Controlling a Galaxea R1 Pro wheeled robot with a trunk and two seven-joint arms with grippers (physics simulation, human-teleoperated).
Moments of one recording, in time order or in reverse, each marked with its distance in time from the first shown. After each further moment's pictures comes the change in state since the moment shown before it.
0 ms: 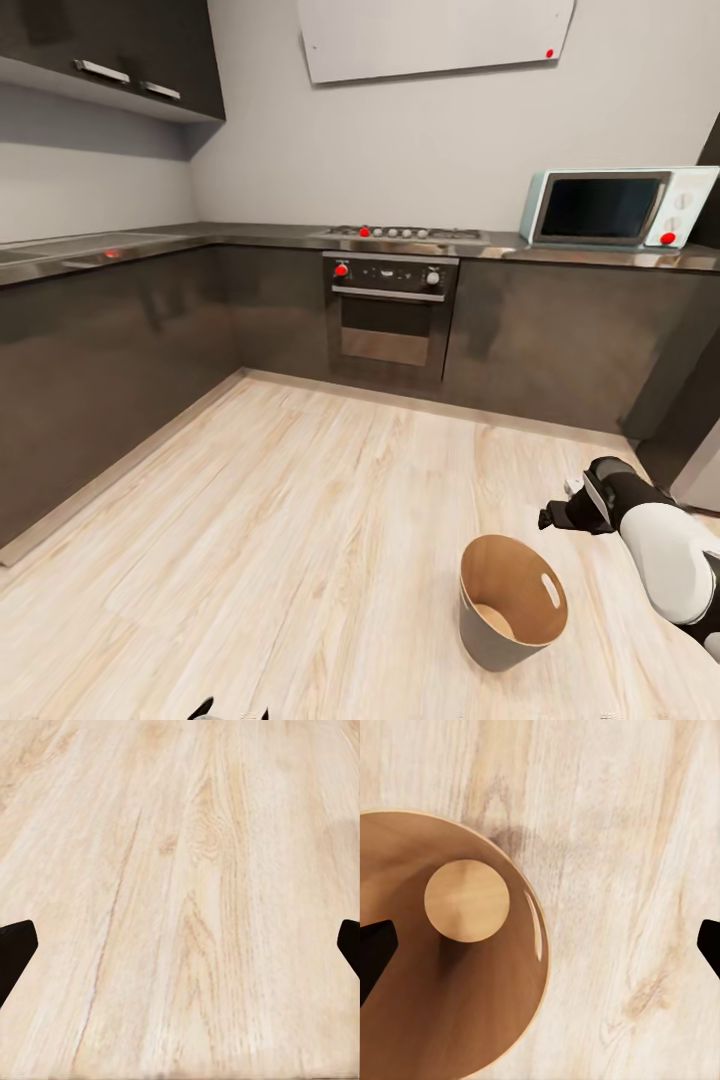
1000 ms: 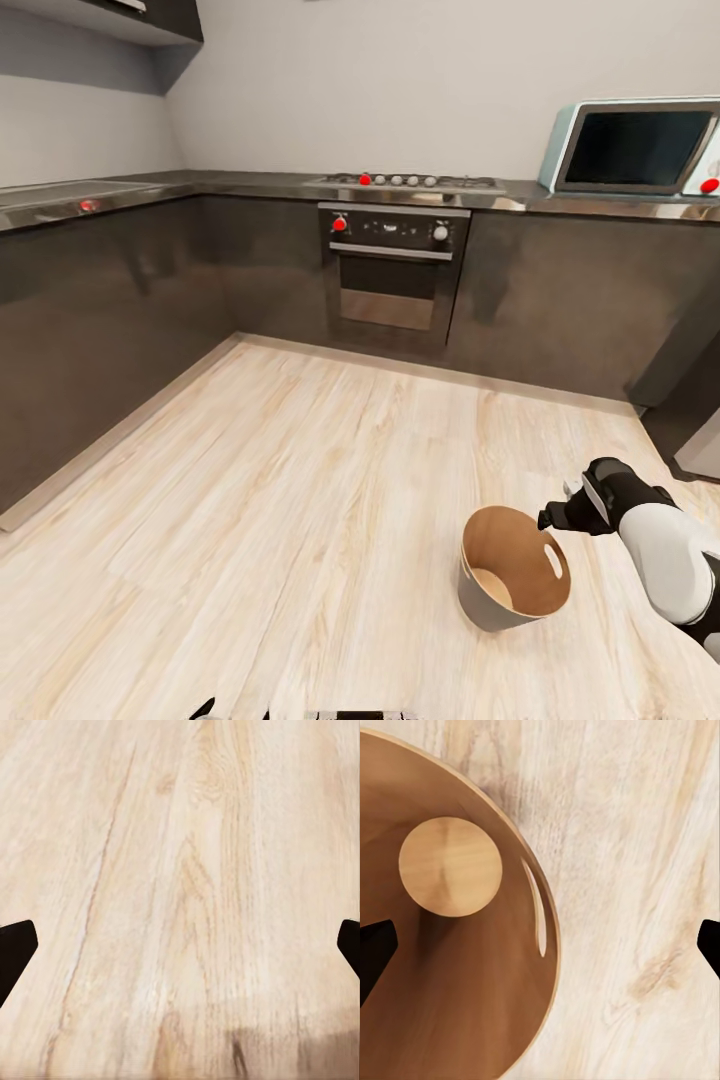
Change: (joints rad) left arm -0.001 0.000 -0.005 0.002 -0.002 0.000 0.000; right arm 0.001 0.002 0.001 0.004 0.000 0.000 0.000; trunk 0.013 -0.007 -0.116
